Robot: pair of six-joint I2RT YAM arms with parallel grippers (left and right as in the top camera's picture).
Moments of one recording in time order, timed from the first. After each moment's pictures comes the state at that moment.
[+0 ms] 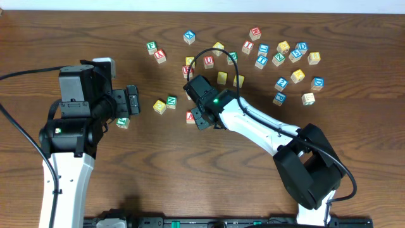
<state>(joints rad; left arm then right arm) 0.02 1.15 1.13 -0.81 0.10 -0.07 0.74 1.98 1.38 -0.65 0.10 0.27</state>
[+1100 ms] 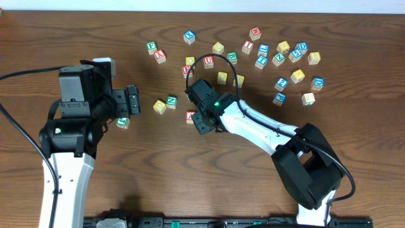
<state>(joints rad) 0.02 1.15 1.13 -0.81 0.10 -0.07 0.74 1.98 1.33 -0.61 0.05 0.22</state>
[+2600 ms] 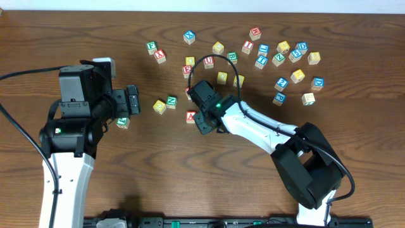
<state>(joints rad) 0.02 1.15 1.13 -0.81 0.10 -0.07 0.73 1.98 1.30 -0.56 0.08 0.23</state>
